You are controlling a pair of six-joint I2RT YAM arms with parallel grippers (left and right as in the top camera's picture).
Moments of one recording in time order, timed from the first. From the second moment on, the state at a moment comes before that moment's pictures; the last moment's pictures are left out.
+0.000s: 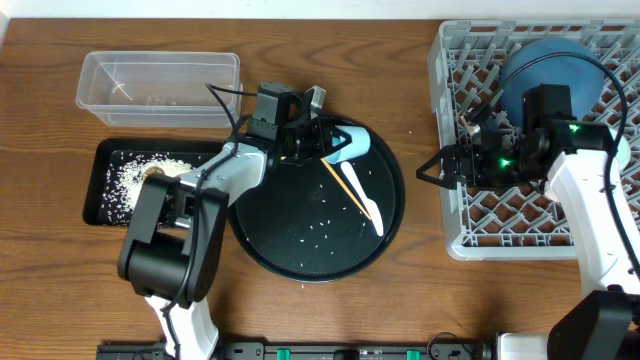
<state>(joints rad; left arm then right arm) -0.31 1.93 1.11 0.08 0.84 -0.70 -0.05 1.55 1.25 -1.11 -0.75 -0.11</state>
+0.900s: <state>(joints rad) -0.22 1.33 1.11 -0.10 1.10 -1.24 -0.09 1.55 1.25 -0.91 -1.49 0.27</state>
